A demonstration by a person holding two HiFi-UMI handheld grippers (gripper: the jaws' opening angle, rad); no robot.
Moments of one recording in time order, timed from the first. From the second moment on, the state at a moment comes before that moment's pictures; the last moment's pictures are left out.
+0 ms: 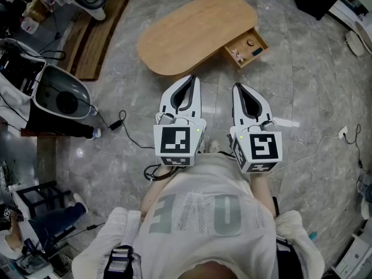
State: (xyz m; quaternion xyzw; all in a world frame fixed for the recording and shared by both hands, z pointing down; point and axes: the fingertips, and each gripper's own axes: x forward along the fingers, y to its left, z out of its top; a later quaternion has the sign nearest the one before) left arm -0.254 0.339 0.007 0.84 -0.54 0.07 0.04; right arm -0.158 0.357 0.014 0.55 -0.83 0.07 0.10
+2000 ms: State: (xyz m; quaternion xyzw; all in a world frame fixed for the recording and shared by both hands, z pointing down) left arm -0.152 0.108 0.024 0.84 -0.54 0.06 0.02; right arm -0.033 0.127 0.032 0.57 -0.82 0.05 0.09
